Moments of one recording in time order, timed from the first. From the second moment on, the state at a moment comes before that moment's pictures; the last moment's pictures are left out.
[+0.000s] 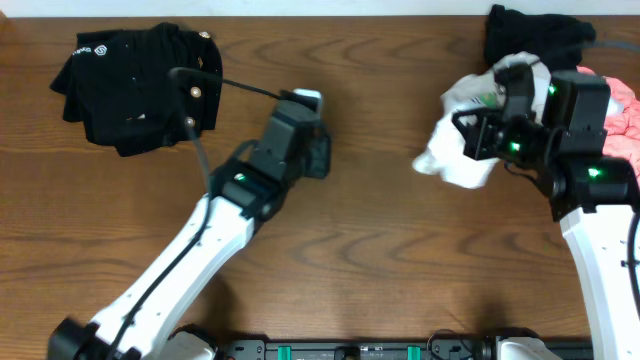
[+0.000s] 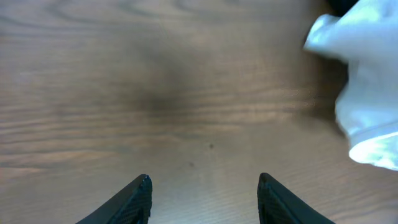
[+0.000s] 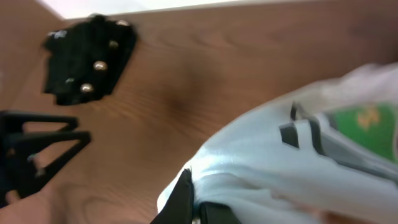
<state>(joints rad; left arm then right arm) -0.53 1.39 1.08 -0.43 -0.06 -0.33 0.05 1.27 1.27 -0.72 -0.49 0.13</state>
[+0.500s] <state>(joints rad) -0.51 1.14 1.08 -0.56 -0.06 -0.33 0.32 1.26 1.55 -0.72 -0.38 0.09</state>
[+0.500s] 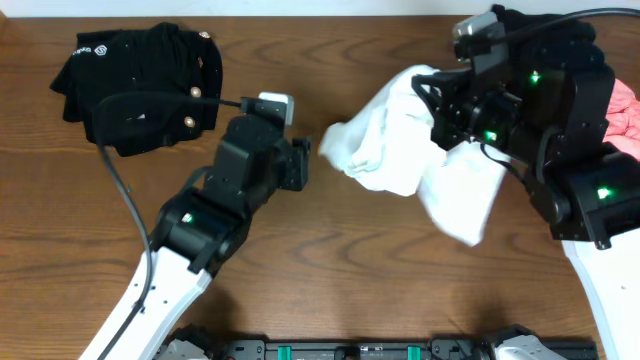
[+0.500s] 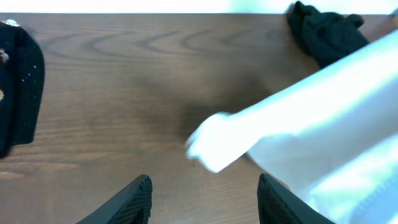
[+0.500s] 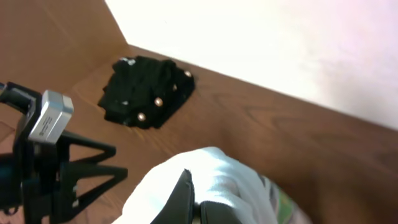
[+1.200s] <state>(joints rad) -0.52 1.20 1.08 -0.53 0.29 -0.14 0.37 1.30 1.55 -0.68 -0.36 0.10</state>
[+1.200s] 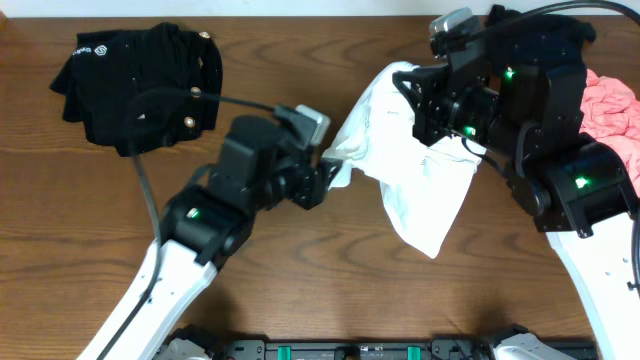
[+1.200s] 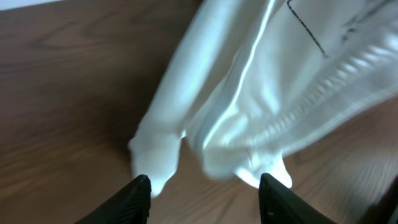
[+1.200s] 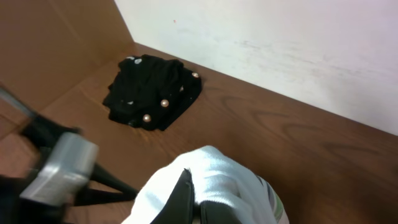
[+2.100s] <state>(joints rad) -0.53 1.40 1.08 -0.37 0.34 -0.11 0.37 1.30 1.55 -0.71 -0.41 0.09</state>
